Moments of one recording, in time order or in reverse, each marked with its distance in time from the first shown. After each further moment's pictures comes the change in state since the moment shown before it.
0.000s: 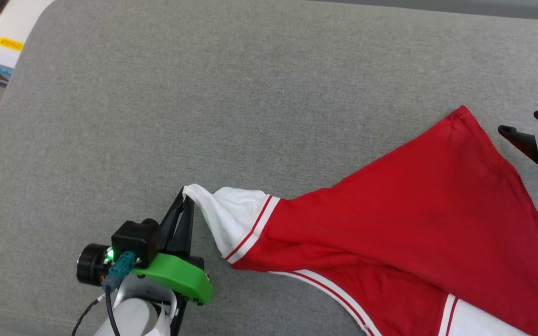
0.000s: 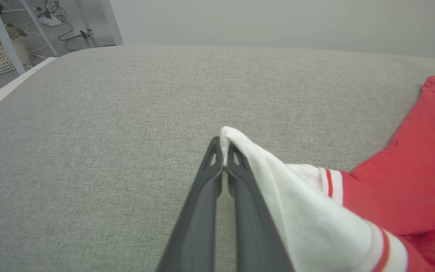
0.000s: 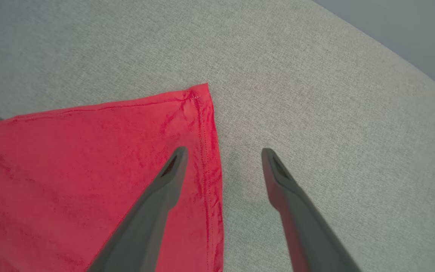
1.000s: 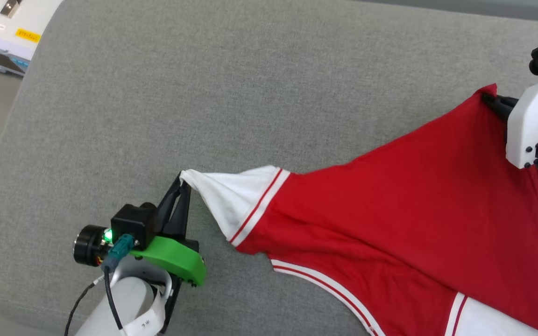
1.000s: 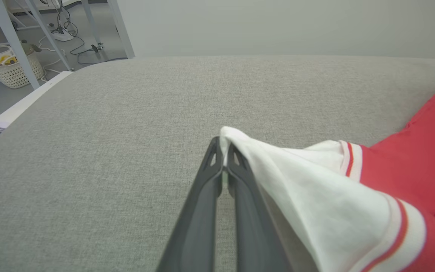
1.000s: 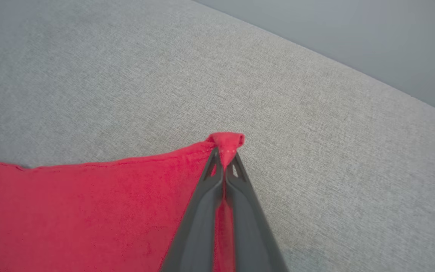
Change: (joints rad) left arm -0.100 -0.022 0.003 0.149 0.021 -0.065 -0.063; right arm -0.206 0.059 0.322 0.400 0.143 0.000 -0.500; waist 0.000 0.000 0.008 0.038
